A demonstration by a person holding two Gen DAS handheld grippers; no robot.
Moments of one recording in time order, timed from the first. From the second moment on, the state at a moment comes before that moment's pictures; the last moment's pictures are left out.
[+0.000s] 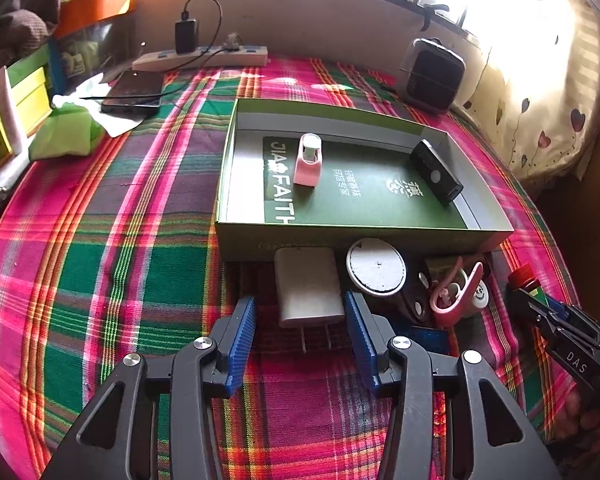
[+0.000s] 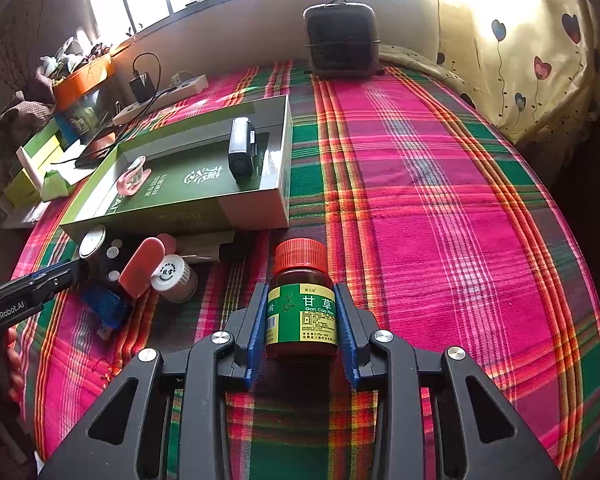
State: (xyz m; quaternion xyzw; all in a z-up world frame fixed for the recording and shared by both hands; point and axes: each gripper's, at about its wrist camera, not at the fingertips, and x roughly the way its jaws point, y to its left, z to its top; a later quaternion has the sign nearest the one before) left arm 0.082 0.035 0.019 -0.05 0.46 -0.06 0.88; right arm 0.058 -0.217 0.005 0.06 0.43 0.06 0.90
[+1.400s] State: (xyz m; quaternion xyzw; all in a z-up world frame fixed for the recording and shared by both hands) left arm 0.088 0.041 0.012 0.00 0.44 -0.01 0.90; right arm 0.058 -0.218 0.005 0.06 0.42 0.06 0.90
